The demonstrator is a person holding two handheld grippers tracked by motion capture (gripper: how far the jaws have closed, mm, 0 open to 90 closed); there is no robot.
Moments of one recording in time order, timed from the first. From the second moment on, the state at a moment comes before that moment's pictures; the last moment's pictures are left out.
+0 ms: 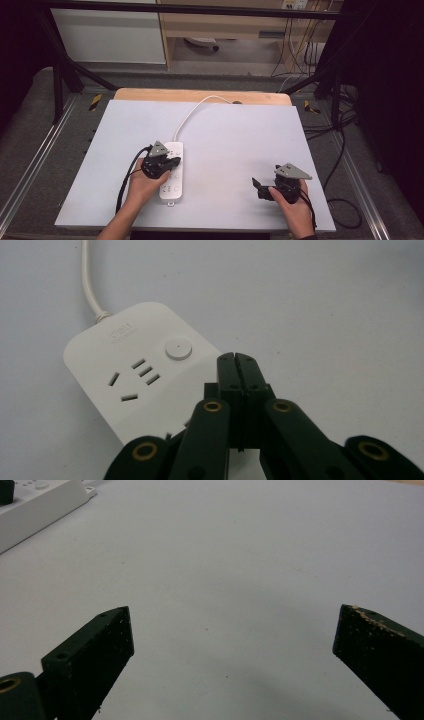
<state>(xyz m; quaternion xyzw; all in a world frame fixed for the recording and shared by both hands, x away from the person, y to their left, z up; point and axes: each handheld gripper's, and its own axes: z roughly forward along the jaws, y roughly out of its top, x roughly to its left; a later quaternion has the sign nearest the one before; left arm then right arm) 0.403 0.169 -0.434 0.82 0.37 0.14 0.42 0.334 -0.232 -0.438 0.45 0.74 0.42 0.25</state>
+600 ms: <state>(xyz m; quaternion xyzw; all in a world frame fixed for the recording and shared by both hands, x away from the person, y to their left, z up) 0.404 0.170 -0.434 0.82 0.37 0.14 0.42 0.334 -0.233 -0.438 0.46 0.74 0.42 0.25</state>
